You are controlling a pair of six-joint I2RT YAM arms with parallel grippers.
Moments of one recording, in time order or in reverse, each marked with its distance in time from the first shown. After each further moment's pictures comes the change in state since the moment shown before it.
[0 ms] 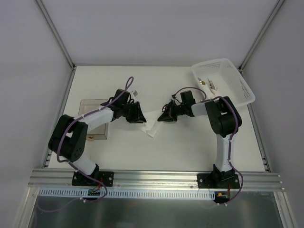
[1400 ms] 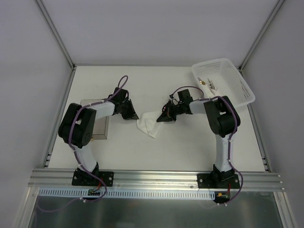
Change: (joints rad) left arm 0.097 0.188 0.089 0.011 -0.142 -0.087; right arm 0.024 0.008 0.076 -0.164 0.038 -0.079
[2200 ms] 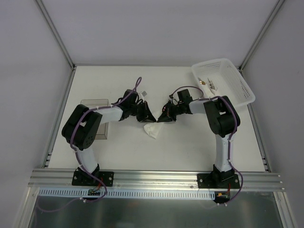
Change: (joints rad) left arm -0.143 -0.023 -0.045 0.251 0.300 -0.089; right arm 0.002 0.002 0.008 -0.027 0.003 -0.022
